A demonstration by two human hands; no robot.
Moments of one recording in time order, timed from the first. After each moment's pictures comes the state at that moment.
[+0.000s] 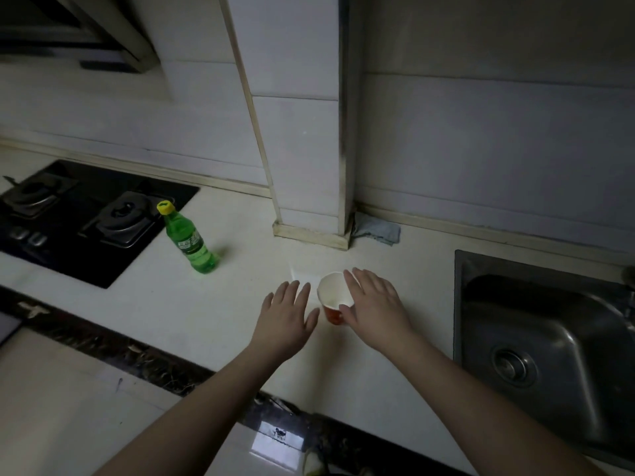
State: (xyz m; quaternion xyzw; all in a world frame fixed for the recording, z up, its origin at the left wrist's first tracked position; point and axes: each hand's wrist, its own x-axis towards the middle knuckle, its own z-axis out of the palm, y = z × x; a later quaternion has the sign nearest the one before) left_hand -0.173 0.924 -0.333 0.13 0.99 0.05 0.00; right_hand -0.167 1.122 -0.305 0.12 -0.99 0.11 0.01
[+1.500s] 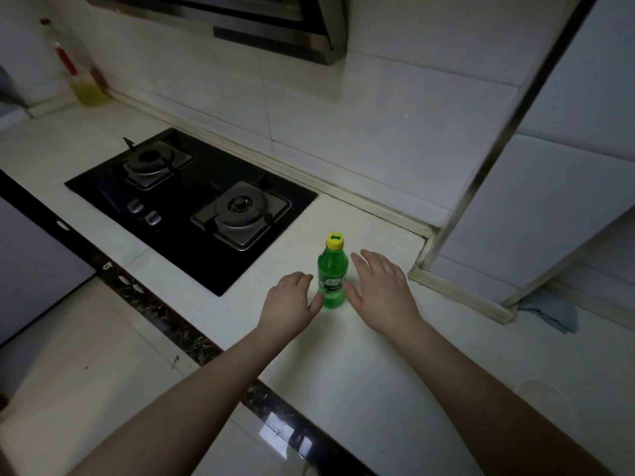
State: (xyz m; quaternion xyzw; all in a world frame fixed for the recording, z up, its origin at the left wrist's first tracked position) left_hand -0.327 0.614 -0.347 -0.01 0.99 0.15 0.00; right_hand -0.351 0.801 -0.283 0.20 -0.97 0.10 0.02
